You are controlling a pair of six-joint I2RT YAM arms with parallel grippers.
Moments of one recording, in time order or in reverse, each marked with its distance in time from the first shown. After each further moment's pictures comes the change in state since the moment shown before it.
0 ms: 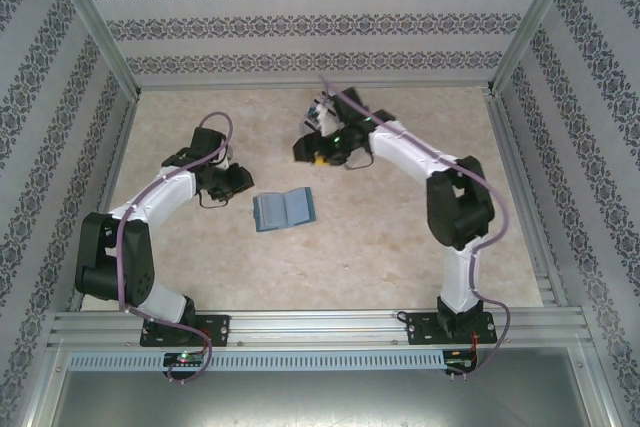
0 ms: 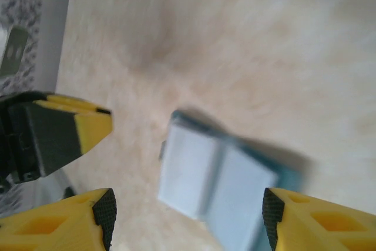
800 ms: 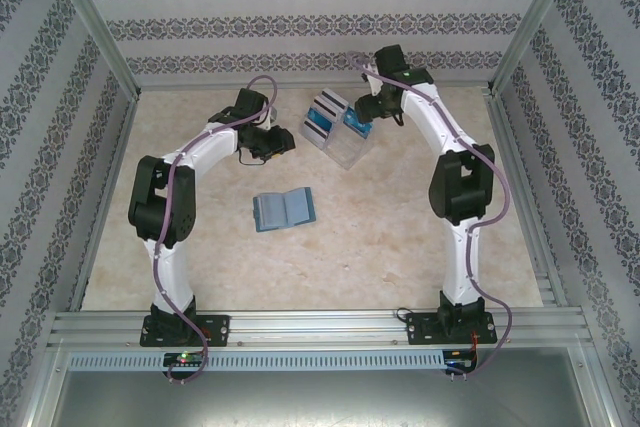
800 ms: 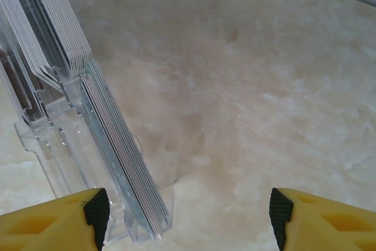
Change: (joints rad) left arm -0.126 0.473 0.522 0.029 0.089 0.018; right arm -0.222 0.243 0.476 -0.307 0.605 -0.475
